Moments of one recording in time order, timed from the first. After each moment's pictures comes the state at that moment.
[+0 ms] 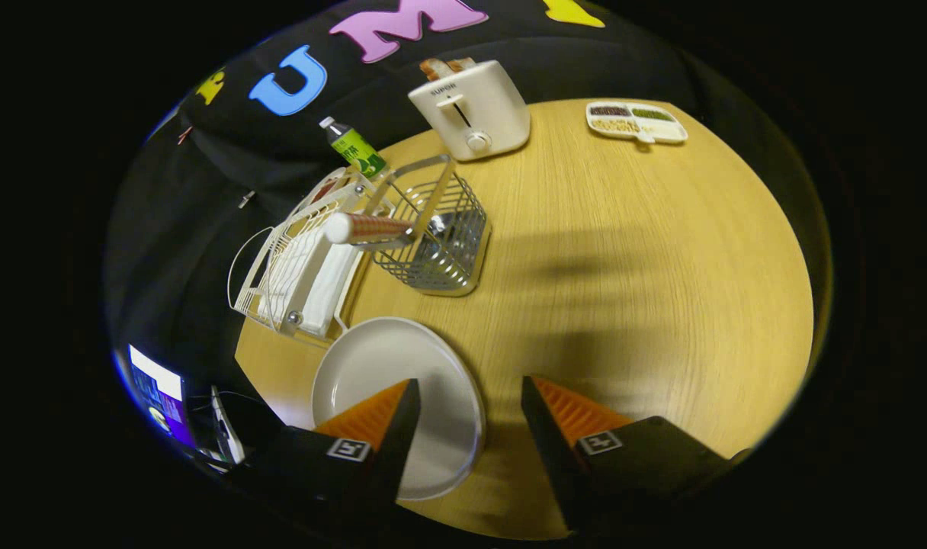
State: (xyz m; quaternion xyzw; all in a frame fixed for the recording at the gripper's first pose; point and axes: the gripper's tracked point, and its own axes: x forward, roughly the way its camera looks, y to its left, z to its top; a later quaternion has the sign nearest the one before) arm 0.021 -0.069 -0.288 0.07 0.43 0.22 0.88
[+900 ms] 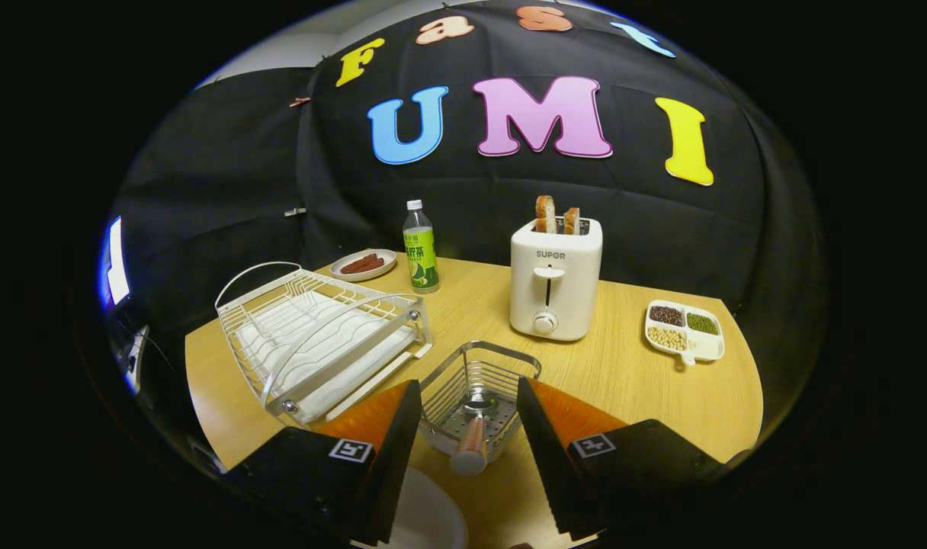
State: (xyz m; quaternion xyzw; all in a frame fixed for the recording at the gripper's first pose) arm 0.128 0.003 -0.227 -0.07 0.16 0.27 0.95
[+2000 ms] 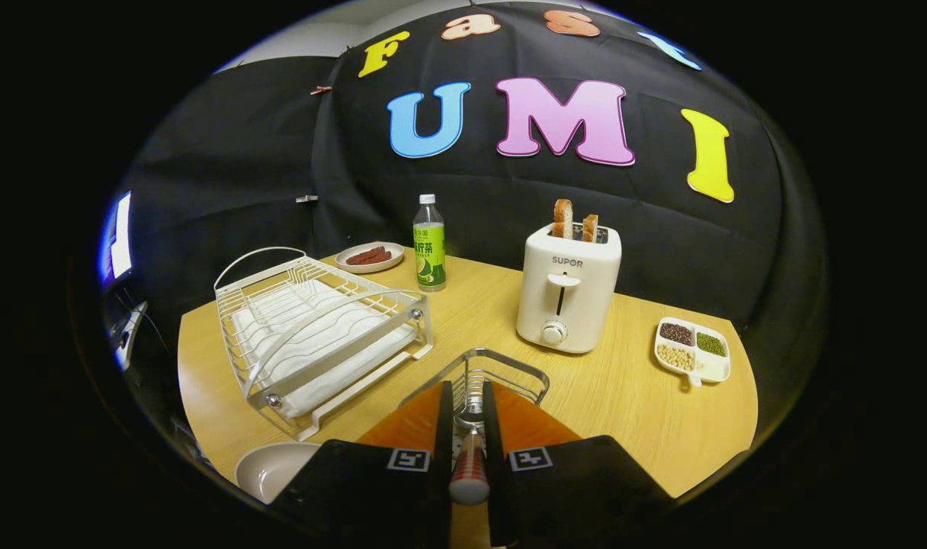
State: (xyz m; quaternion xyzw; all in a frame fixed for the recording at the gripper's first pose) arm 0.137 0.008 -0.228 -0.09 0.17 0.29 0.94
